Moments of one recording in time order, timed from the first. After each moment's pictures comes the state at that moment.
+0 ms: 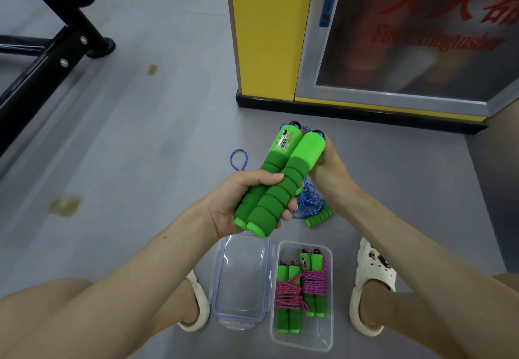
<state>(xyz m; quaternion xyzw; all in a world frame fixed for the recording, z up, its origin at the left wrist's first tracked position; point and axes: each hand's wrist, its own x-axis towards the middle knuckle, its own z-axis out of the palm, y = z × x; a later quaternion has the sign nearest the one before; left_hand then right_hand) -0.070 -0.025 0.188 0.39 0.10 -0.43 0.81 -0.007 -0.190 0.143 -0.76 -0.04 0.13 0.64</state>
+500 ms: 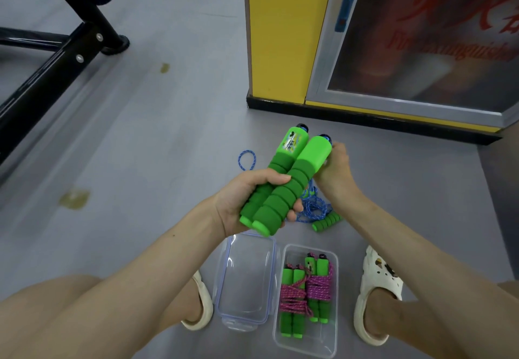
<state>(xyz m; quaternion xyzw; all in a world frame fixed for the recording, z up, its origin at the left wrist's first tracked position) -0.072 -0.016 0.187 0.43 0.14 -0.39 0.80 0.000 -0.173 0.138 -0.85 0.01 0.09 0.52</state>
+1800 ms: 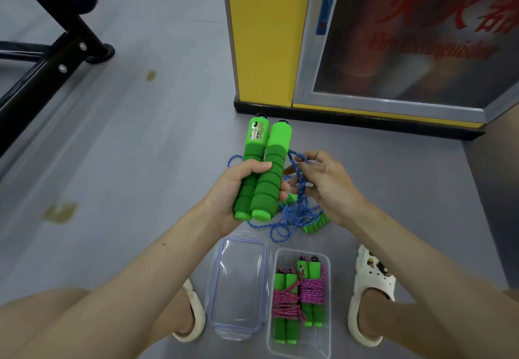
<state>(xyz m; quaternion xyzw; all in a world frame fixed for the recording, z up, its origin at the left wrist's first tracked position) -0.061 -0.040 0.201 0.45 0.22 -0.23 0.83 -0.012 -0.195 0.153 -0.66 0.04 0.21 0.72</state>
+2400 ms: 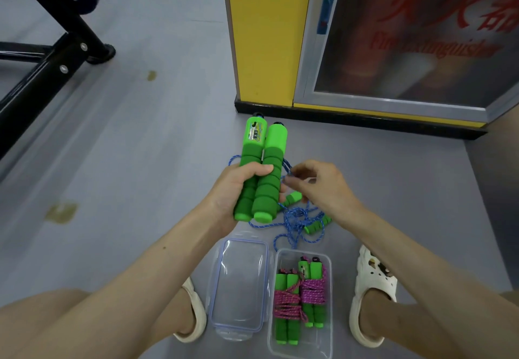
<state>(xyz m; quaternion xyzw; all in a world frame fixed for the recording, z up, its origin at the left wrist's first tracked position) -0.061 -0.038 0.196 0.52 0.21 -0.19 0.81 -0.011 -0.199 0.145 -0.86 -0.09 0.16 0.47</state>
